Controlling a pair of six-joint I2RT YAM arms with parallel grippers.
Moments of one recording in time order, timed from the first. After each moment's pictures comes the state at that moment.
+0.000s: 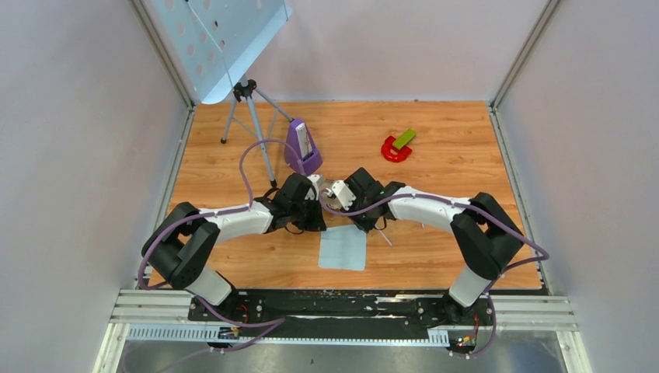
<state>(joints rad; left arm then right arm) -0.66 1.53 0.69 -0.02 0.24 -0.51 0.78 1.67 0.99 -0.45 -0.11 -0.23</state>
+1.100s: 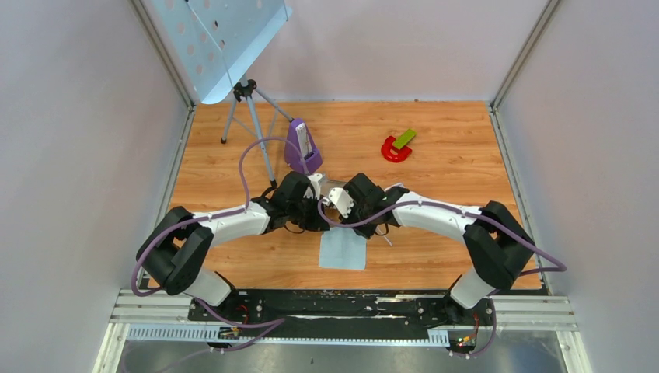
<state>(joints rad) -0.66 1.49 0.69 -0.01 0.33 -0.47 0.83 1.58 0.96 -0.48 -0.14 -0.29</state>
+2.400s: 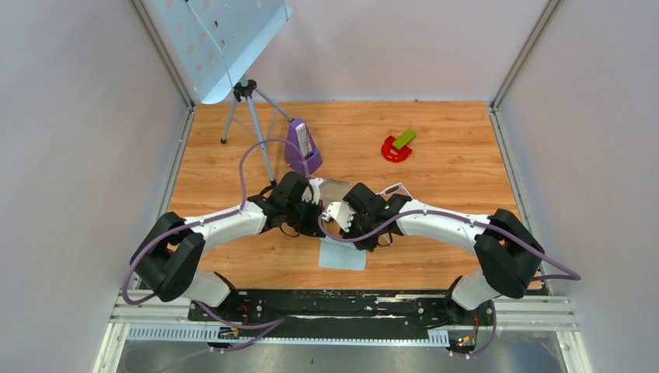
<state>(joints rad) -0.66 1.44 0.72 -0.18 0.38 -0.39 0.90 1.50 0.91 -0.56 -0.23 -0.32</state>
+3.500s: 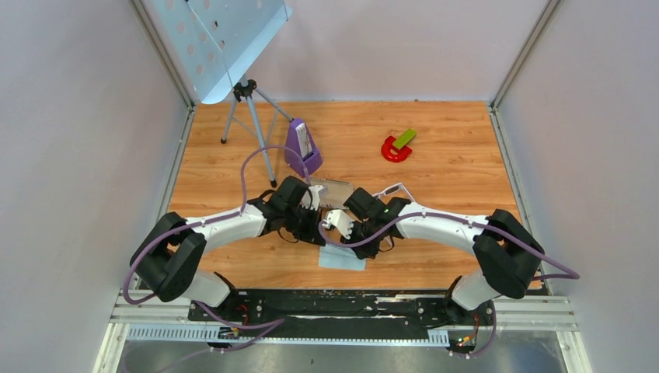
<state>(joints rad) -0.67 1.43 0.68 -0.19 0.47 -0.40 0.92 1.50 0.88 -0.59 -0.31 -0.33</state>
